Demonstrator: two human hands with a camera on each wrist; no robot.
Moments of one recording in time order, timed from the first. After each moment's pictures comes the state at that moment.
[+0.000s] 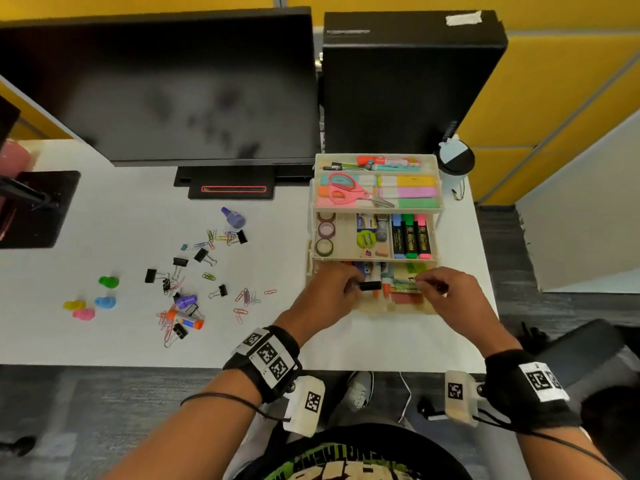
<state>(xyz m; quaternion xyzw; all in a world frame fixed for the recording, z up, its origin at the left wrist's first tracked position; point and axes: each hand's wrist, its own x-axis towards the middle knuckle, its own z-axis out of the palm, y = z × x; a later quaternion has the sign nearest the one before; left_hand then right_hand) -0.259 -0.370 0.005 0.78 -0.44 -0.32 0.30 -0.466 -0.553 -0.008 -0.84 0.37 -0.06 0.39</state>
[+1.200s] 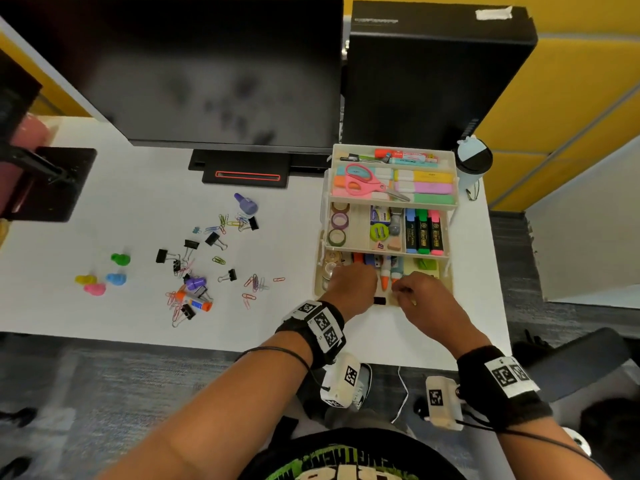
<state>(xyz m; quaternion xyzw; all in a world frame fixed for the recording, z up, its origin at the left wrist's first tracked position) -0.277 -0.400 -0.025 0.82 -0.49 -0.28 0.05 -0.430 -0.509 -0.019 -0.91 0.26 0.03 0.31</state>
